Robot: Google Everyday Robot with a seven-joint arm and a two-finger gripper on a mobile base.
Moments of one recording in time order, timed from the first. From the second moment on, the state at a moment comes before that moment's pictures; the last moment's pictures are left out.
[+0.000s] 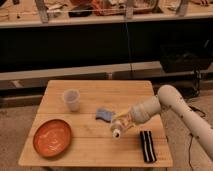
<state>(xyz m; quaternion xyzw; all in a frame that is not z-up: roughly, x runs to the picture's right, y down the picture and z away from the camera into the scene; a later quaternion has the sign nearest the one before) 0.069 0.179 0.691 -0.15 -0.61 -0.24 0.74</state>
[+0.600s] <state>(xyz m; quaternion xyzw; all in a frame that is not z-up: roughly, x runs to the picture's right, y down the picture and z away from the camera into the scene) 0.069 0.179 0.713 -0.18 -0.67 -0.23 0.68</state>
